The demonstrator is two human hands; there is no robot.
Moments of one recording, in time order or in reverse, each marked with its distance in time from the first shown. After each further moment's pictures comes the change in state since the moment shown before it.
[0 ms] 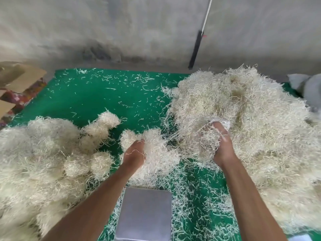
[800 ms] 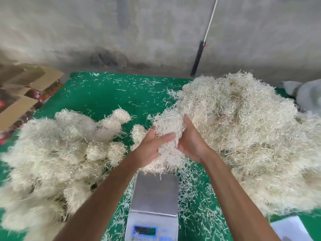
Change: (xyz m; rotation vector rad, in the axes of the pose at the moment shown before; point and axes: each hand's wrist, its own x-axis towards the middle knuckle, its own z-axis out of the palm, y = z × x) left_hand -0.137 0.075 -0.125 -1.042 -0.376 -0.051; right_hand -0.080 0.021 0.082 -0.207 -0.578 0.017
